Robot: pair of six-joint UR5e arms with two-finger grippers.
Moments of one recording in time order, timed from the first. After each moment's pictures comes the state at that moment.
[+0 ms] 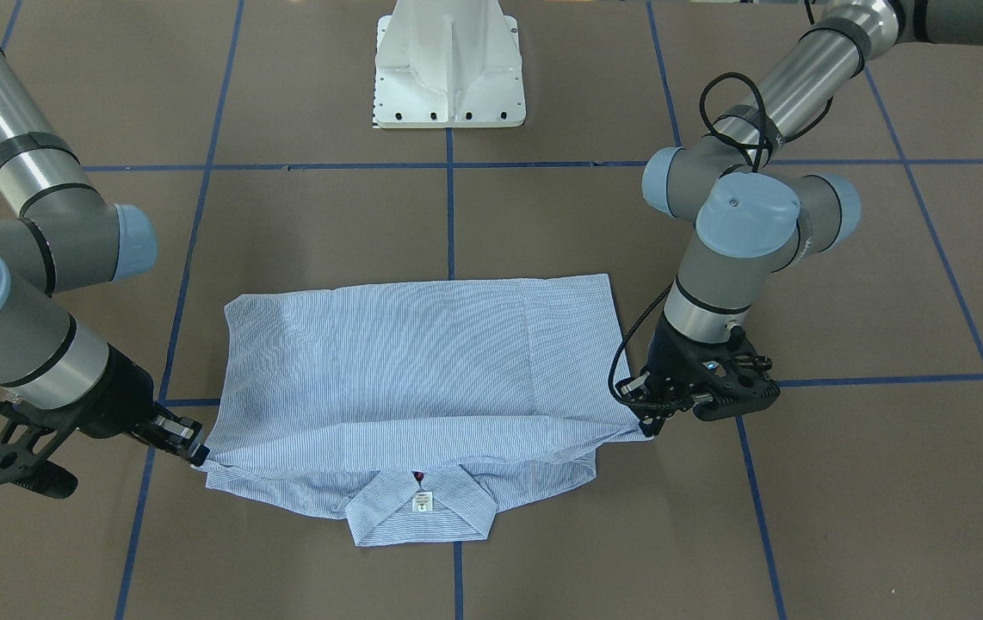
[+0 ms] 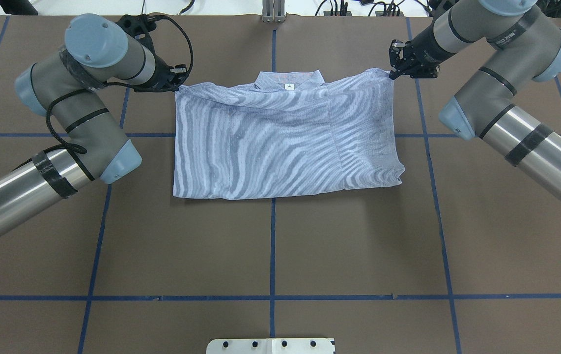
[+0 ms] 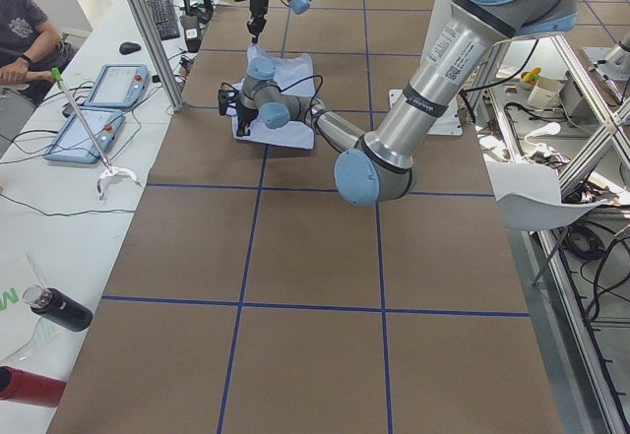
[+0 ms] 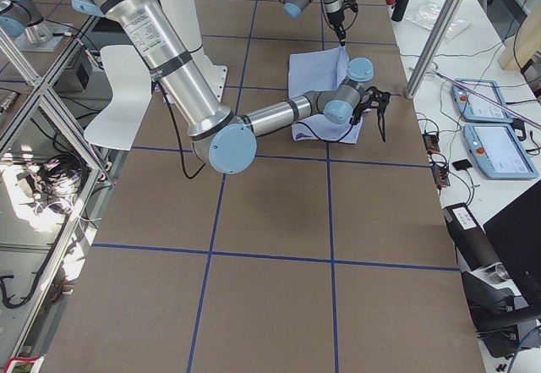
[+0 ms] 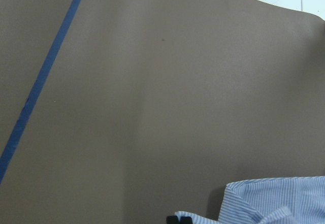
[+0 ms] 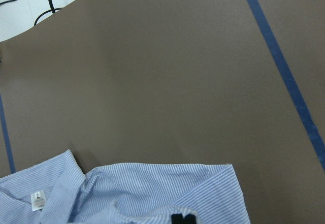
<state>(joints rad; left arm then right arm) -0.83 -2.23 -1.35 -2.07 -1.83 -1.29 1.00 -0.96 1.27 -0.95 2.20 1.37</state>
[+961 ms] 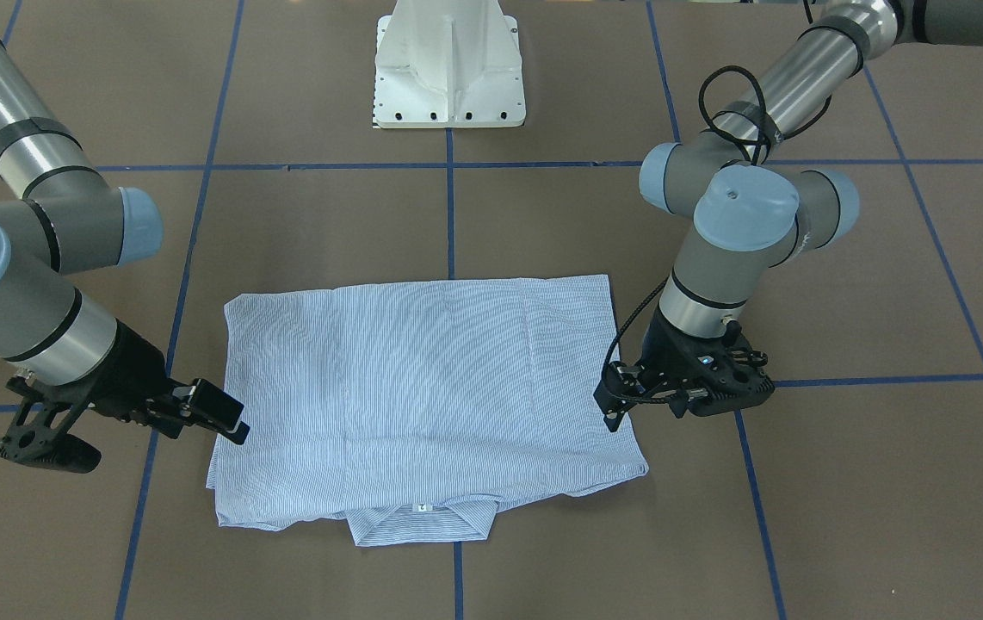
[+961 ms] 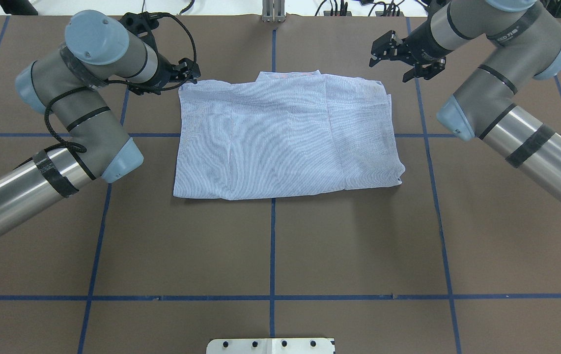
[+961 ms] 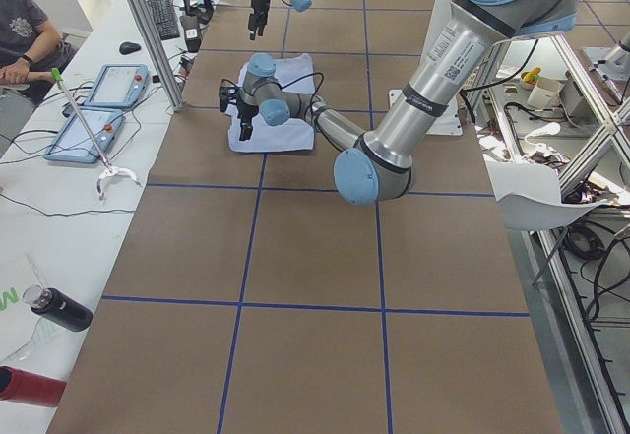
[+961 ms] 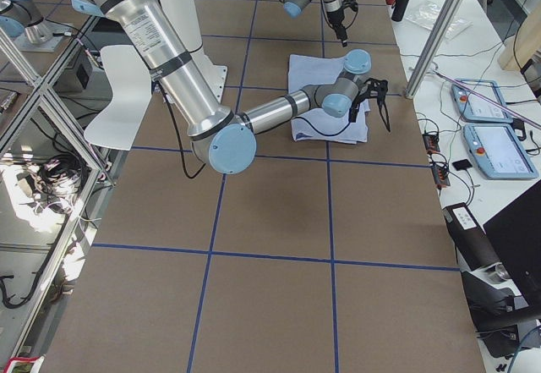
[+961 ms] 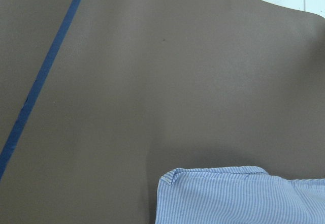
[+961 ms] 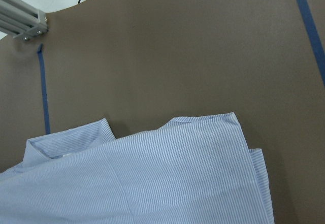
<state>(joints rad) -0.83 -2.23 -1.38 -2.06 -1.86 -1.30 0.99 -1.00 1.38 -0.96 2.24 1.27</state>
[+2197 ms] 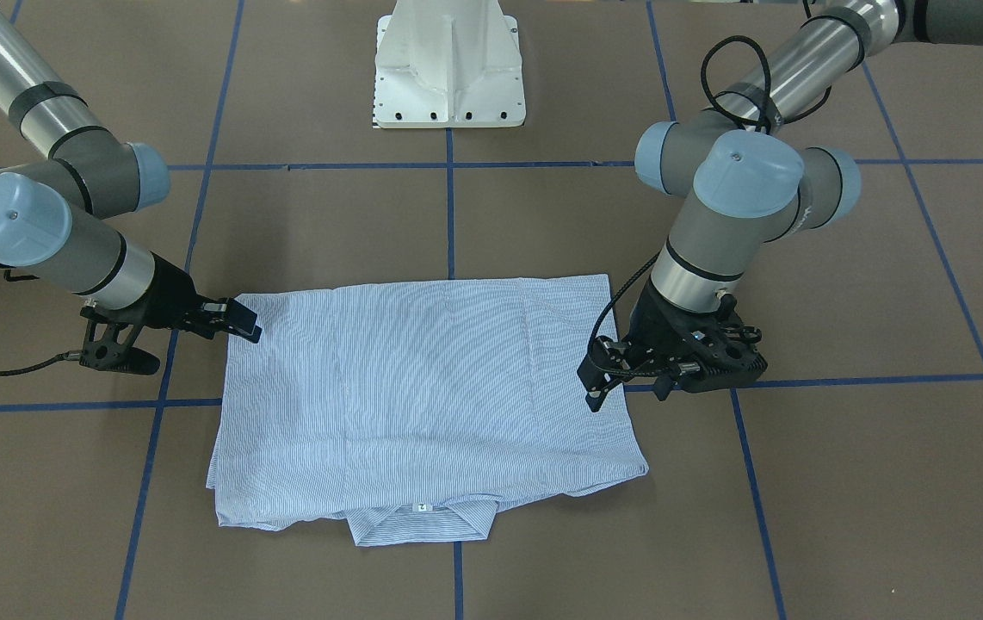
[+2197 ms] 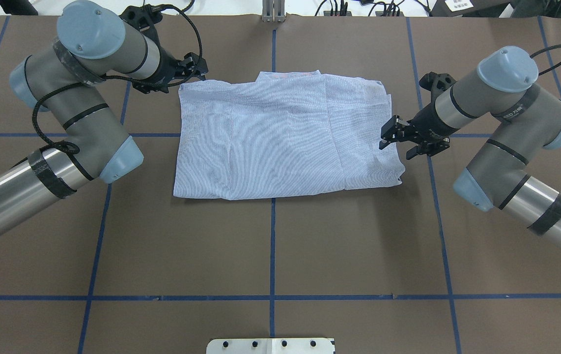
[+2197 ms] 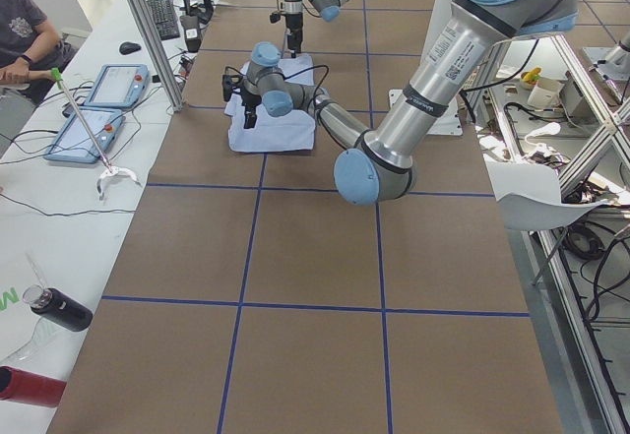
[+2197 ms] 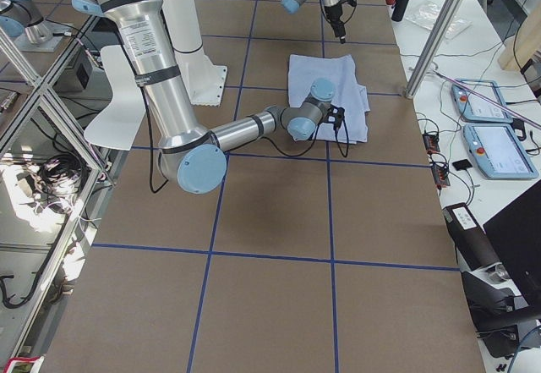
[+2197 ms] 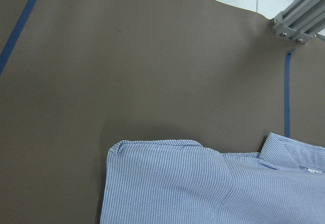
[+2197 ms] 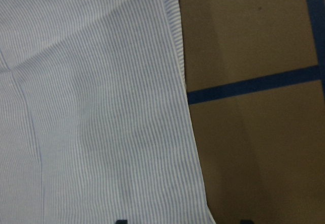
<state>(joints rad) -0.83 -2.23 -1.44 -2.06 -1.88 -1.32 0.85 -1.21 1.48 -0.97 2.32 1.30</state>
